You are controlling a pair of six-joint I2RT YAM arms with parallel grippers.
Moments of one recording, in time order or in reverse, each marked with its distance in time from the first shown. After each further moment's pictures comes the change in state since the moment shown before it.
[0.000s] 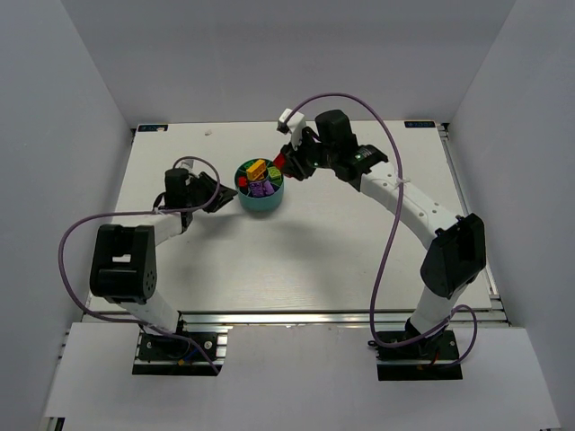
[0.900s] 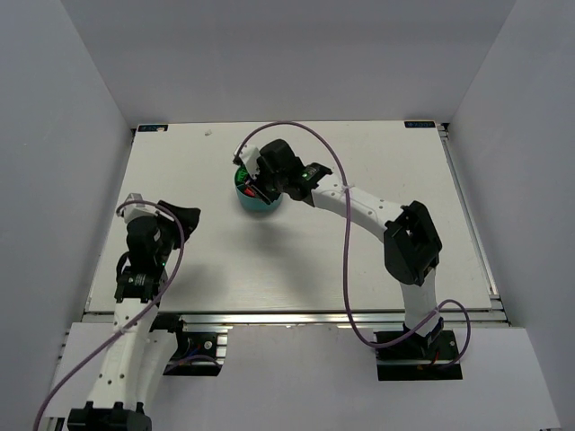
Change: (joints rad) left arm 0.024 -0.996 -0.261 -0.540 -0.442 0.023; right arm 0.216 0.247 0.115 -0.016 0.245 0.035
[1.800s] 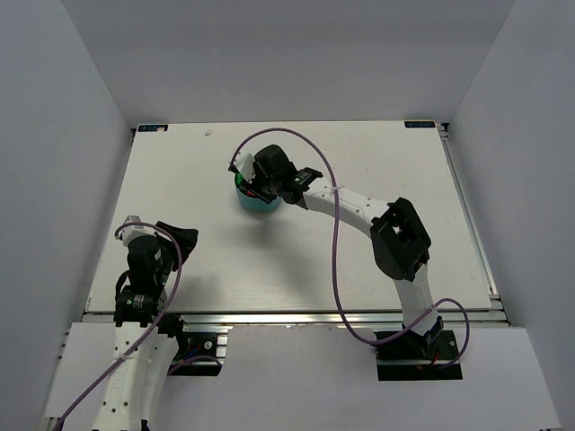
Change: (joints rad) left arm 0.000 -0.244 -0.078 -0.259 -0.062 -0.044; right arm 0.008 0.079 0.004 0.081 0.105 -0.146
